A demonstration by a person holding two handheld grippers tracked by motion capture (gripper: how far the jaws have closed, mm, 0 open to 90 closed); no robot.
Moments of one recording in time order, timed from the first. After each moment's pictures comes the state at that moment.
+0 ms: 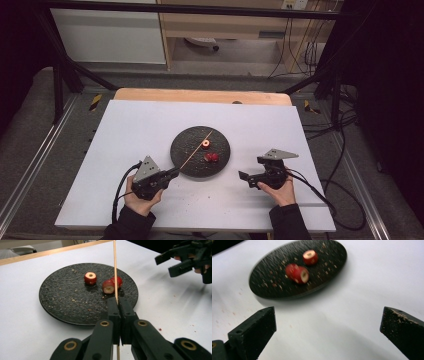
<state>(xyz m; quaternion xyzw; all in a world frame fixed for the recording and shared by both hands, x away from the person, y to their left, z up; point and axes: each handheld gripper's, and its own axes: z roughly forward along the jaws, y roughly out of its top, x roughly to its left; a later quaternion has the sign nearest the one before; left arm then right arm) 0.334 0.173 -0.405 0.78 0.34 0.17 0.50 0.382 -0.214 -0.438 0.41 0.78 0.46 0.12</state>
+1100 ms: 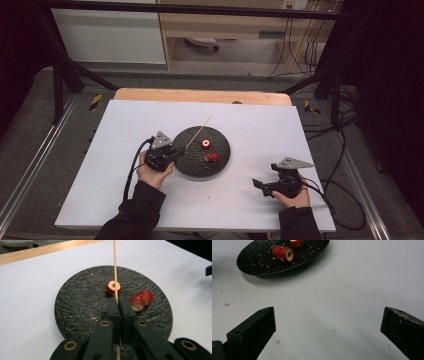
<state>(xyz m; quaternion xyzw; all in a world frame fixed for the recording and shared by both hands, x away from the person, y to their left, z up) 0.406 0.147 -0.394 0.79 0.39 0.17 0.45 0.363 -0.251 -0.449 0.41 0.78 0.45 0.14</state>
